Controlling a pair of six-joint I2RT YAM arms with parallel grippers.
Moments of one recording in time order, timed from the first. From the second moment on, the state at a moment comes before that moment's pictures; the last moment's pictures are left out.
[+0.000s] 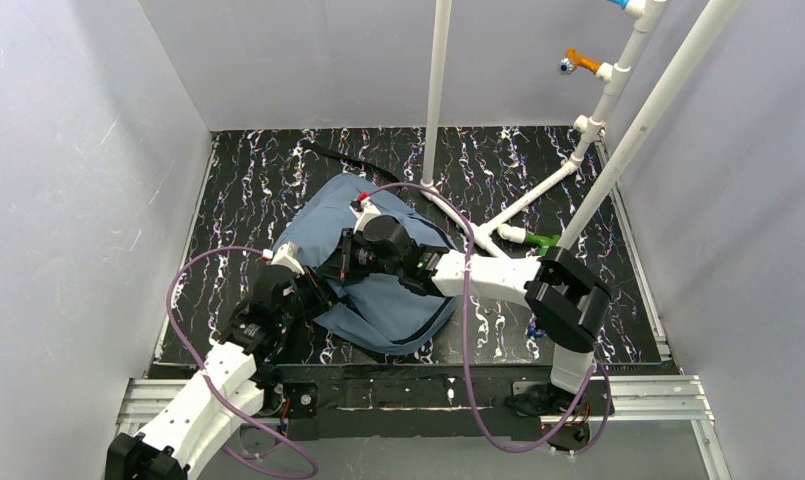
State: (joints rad) left arm -0.38 0.65 0.30 -0.23 0.17 -0.85; right arm 1.10 1.81 1.19 0.30 -0.14 0.95
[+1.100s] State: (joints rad) left arm -0.38 0.68 0.77 -0.58 0.20 -0.53; right arm 1.00 1.21 1.21 -0.88 0.41 0.45
